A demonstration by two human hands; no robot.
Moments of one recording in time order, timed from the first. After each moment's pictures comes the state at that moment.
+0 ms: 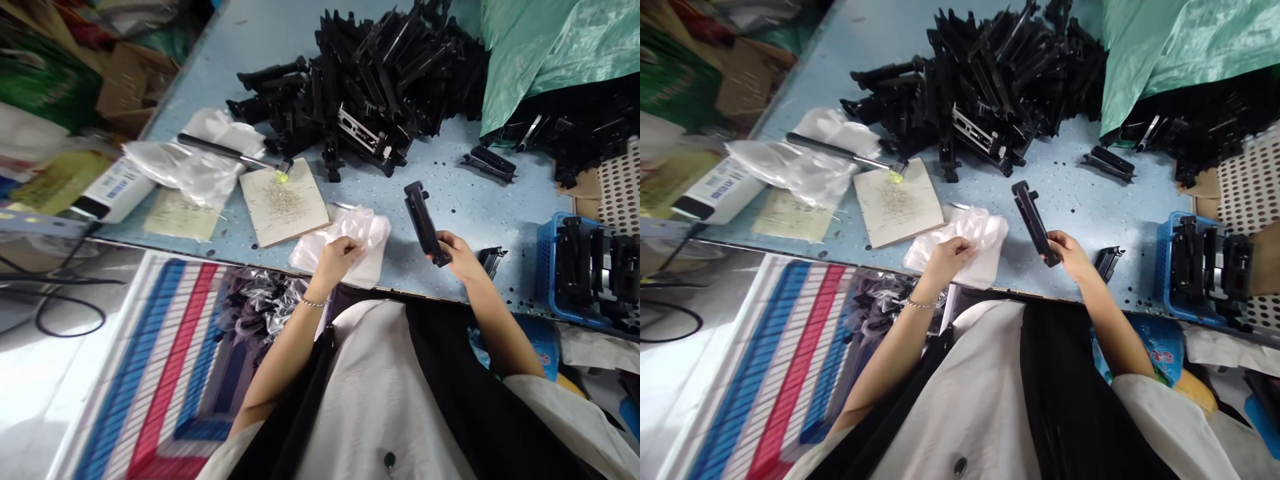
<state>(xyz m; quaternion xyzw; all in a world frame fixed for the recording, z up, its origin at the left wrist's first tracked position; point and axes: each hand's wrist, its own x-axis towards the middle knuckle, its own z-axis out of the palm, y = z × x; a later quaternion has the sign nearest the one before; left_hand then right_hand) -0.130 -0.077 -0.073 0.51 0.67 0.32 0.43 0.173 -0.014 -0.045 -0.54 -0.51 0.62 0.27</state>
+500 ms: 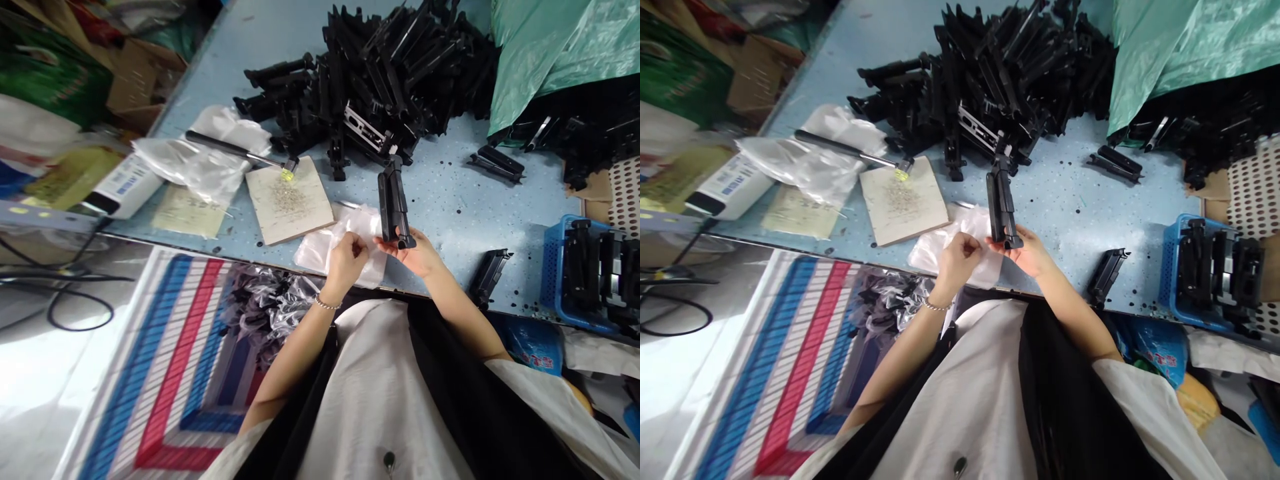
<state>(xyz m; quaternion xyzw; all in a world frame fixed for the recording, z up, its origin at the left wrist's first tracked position) -0.106 -0.084 -0.074 0.51 0.70 0.37 0.34 0.068 -0.017 -0.058 -0.33 -0.26 0.83 0.37</state>
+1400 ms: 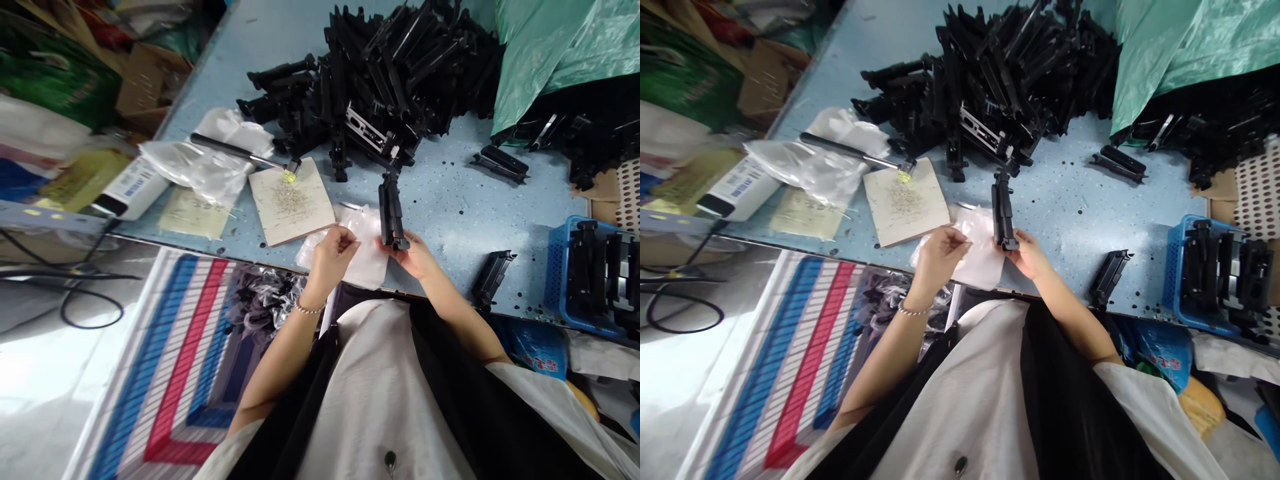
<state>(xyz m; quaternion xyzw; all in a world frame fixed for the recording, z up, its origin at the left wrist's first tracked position) -0.137 -0.082 -0.047 0.55 0.67 0.38 0.33 0.057 -0.019 -0.071 -0.39 -0.21 0.82 0.37</state>
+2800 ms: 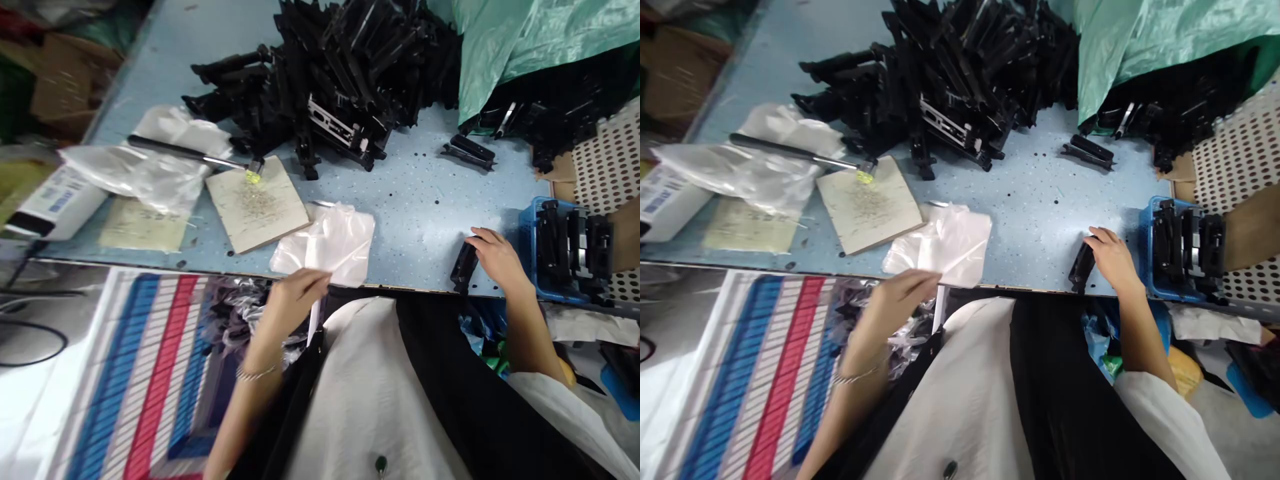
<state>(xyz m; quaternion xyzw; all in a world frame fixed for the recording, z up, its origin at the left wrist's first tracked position) -0.157 -0.148 -0.046 0.64 0.65 0.24 0.34 0.295 -0.038 -0.014 -0.55 -0.83 0.05 -0.06</state>
